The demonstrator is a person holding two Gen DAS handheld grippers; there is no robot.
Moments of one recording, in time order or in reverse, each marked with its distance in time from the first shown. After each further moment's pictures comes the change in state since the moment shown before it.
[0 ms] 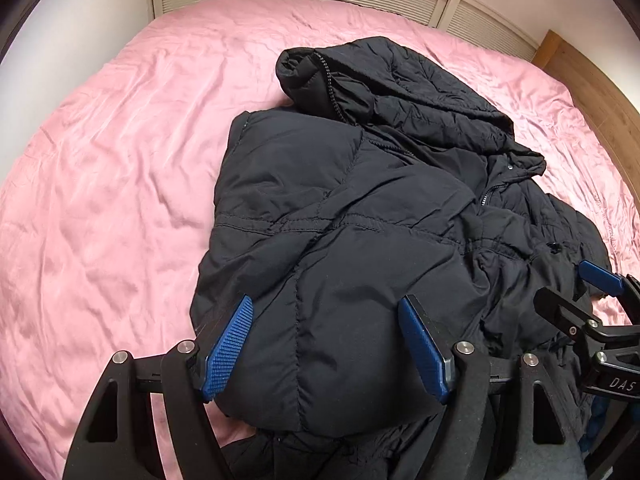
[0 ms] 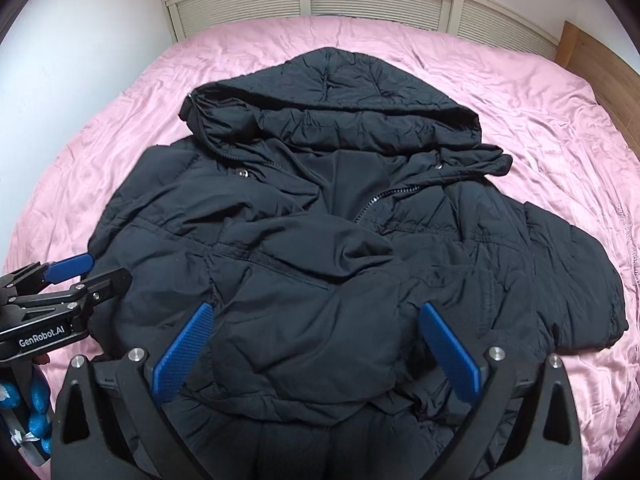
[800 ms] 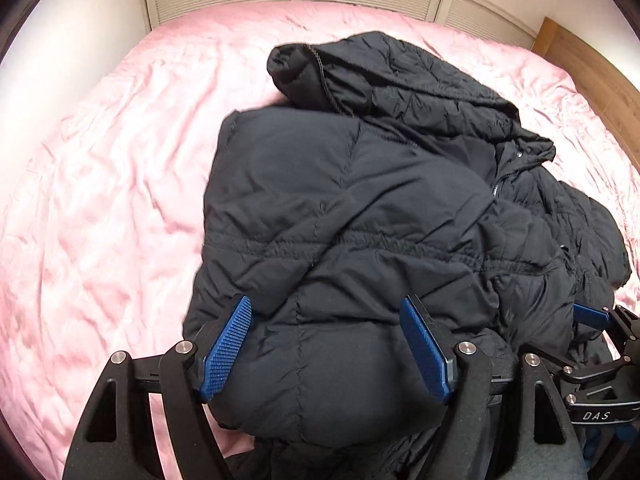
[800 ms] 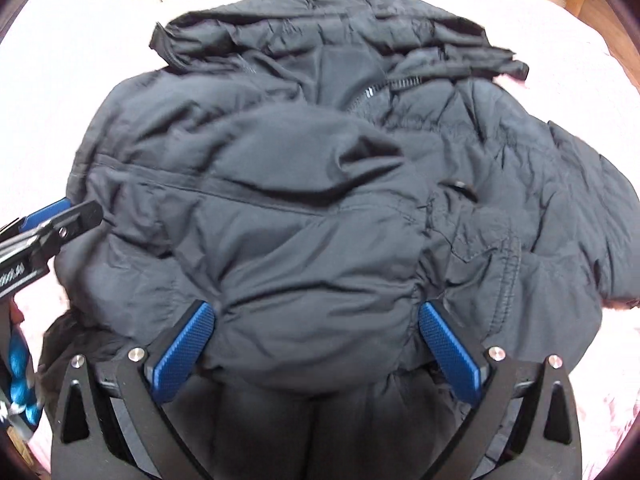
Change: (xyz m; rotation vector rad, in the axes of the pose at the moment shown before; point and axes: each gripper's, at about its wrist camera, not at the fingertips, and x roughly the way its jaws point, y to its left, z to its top) left arm 0.001 -0.006 0.005 0.044 -0.037 0.044; right arm 0.032 -0.017 -0.046 0.042 0.145 0.061
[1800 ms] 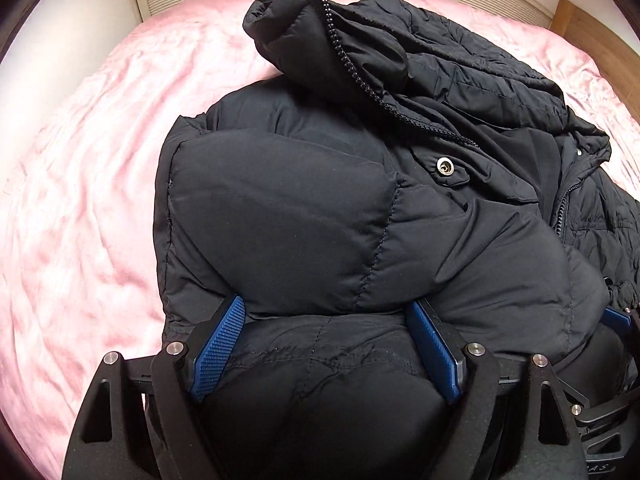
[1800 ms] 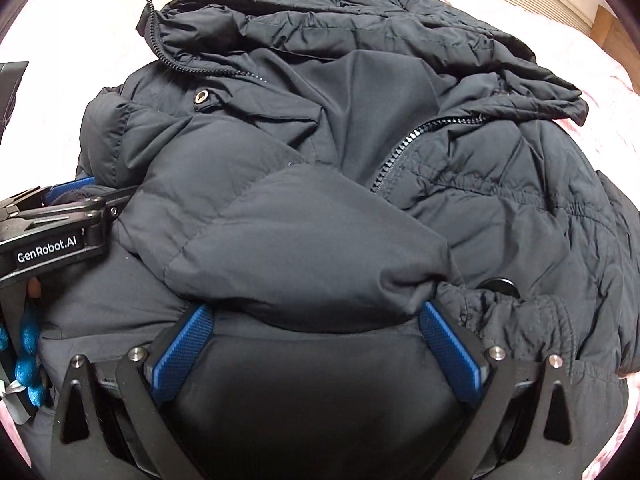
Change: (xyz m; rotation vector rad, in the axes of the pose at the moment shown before) left arm 0.094 -0.006 0.026 0.029 0.073 0.070; right arm 0.067 0.013 0.051 -0.083 -0.017 -0.003
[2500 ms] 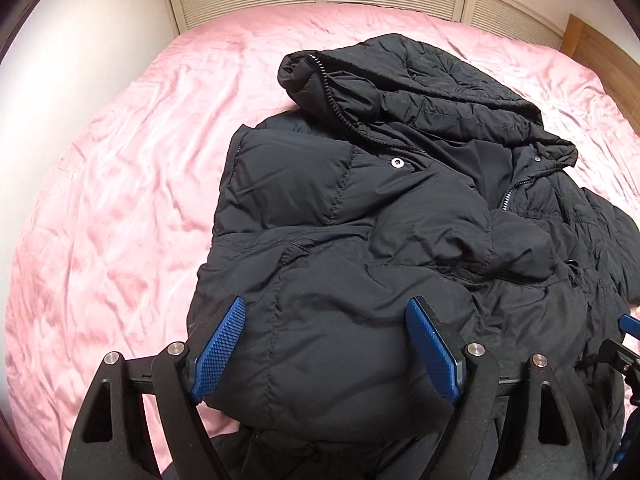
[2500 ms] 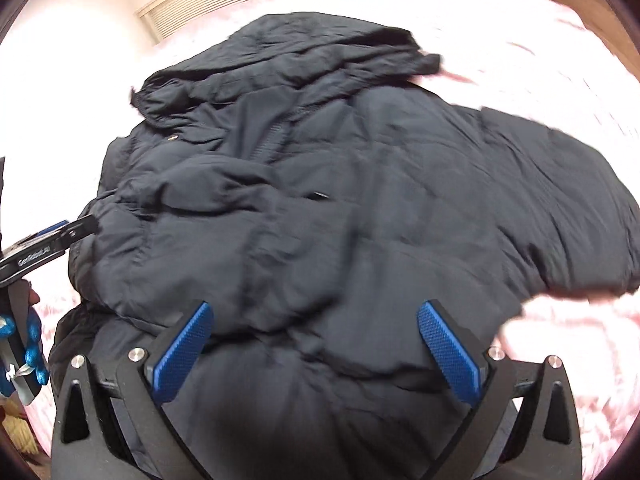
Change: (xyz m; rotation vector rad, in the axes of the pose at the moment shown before) left arm -0.095 -0.027 -0.036 -0.067 -0.047 0.070; right arm -0.110 -0.112 -0.074 0.189 -0.053 0.071
